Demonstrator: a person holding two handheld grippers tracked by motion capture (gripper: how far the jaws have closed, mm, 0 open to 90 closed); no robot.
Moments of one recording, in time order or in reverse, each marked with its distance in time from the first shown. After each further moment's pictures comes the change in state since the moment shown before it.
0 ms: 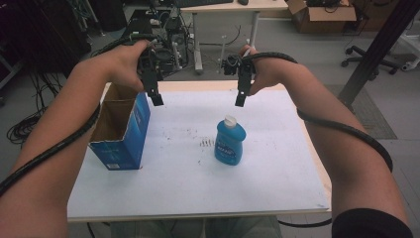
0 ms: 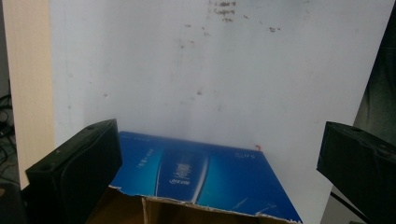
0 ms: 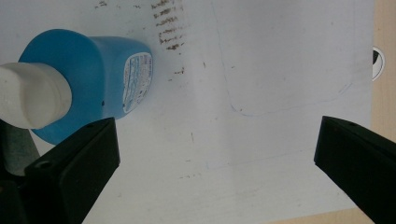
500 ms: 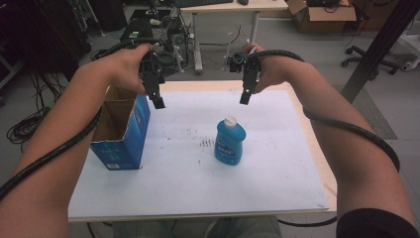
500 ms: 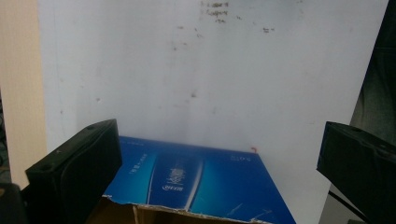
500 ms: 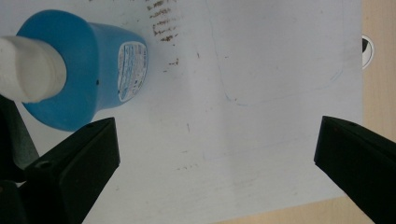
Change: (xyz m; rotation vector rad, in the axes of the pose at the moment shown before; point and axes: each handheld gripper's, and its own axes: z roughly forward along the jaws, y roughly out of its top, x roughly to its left) left arm -0.005 0.001 0.005 0.006 -0.013 0.010; right arm -0.001 -0.018 -0.010 -0.003 -0.020 0.027
